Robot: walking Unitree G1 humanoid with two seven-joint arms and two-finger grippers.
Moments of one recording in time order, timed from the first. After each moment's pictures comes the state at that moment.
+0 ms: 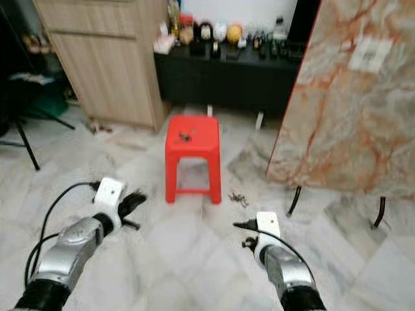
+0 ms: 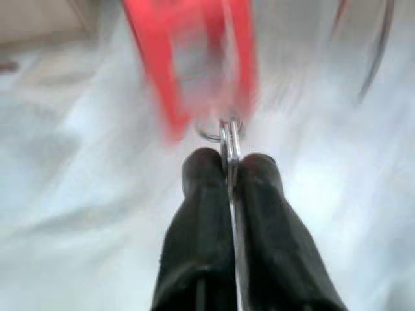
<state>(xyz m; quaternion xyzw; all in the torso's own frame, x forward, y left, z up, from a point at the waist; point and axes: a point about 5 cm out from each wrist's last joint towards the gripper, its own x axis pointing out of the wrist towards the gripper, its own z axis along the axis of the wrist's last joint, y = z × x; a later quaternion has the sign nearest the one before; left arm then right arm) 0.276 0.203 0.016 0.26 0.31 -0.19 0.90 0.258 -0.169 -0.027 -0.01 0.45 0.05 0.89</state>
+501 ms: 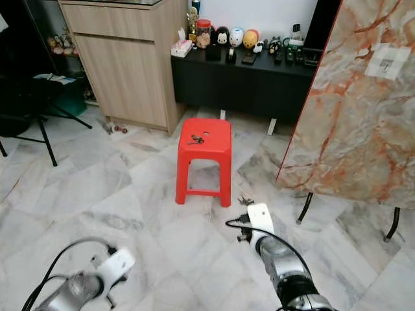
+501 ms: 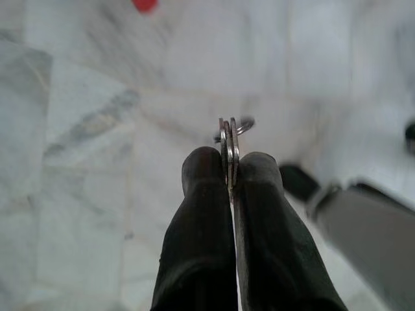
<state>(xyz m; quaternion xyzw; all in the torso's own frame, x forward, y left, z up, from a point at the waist) 0.249 0.195 -0.020 0.29 0.35 -0.24 0.86 0.294 -0.167 0.000 -0.06 0.36 0.08 0.93</state>
